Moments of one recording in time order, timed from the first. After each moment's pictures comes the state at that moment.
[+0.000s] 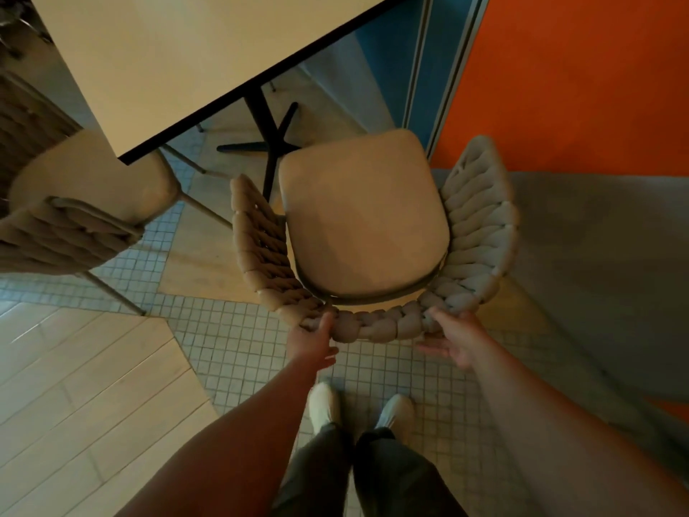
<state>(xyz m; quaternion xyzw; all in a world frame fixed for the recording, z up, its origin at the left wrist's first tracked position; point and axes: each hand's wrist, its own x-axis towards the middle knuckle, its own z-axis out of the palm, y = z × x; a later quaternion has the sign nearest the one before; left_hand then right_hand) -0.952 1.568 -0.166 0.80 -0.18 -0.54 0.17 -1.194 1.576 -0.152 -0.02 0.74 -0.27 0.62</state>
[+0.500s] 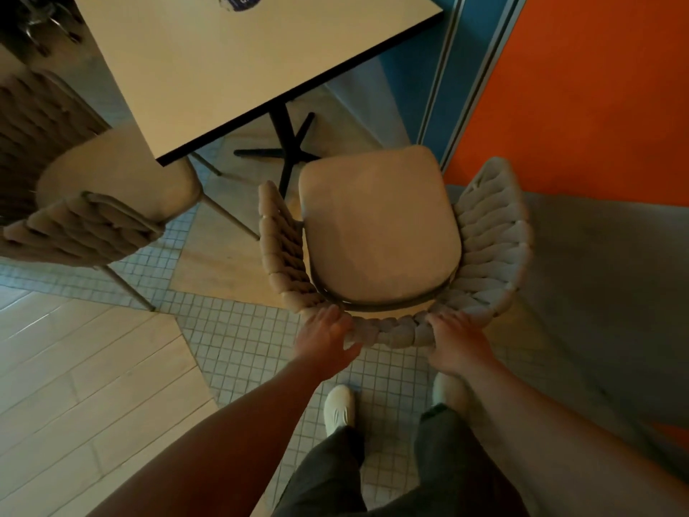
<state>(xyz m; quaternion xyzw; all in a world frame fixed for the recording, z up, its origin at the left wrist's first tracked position) -0.914 1.563 -0.149 0.55 -0.80 -0.22 -0.04 -1.171 1.575 -0.128 -0.66 0.67 0.18 0.30</state>
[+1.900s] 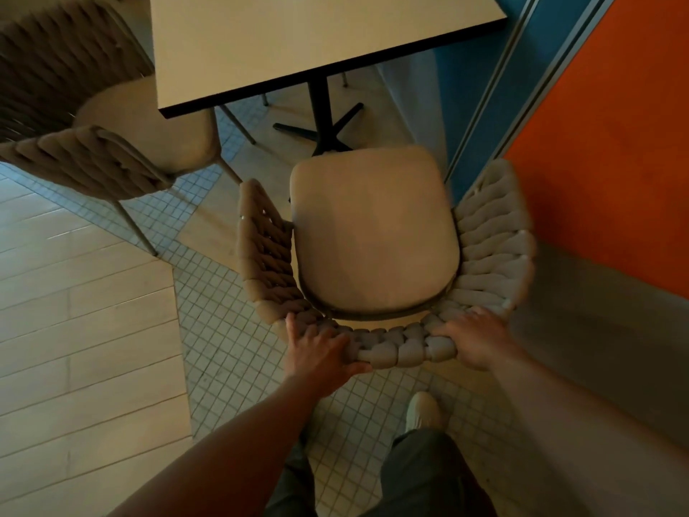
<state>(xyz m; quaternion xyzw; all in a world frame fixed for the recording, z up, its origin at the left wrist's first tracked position) -1.049 1.565 -0.162 0.67 -0.68 -0.21 -0.21 -1.313 1.464 -0.156 -0.84 0.42 0.29 0.17</state>
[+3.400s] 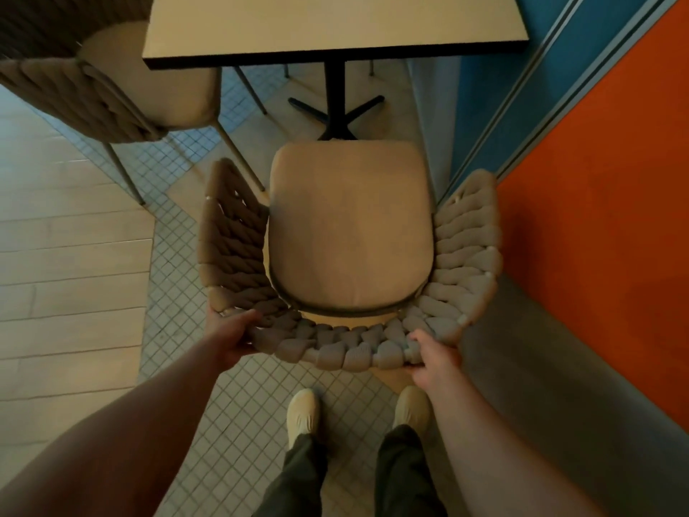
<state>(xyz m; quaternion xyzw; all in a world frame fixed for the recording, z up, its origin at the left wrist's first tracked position) -1.050 1.540 -0.183 0.74 0.09 -0.49 0.45 -1.351 1.432 -0.179 -0.02 0.74 -0.22 0.63</state>
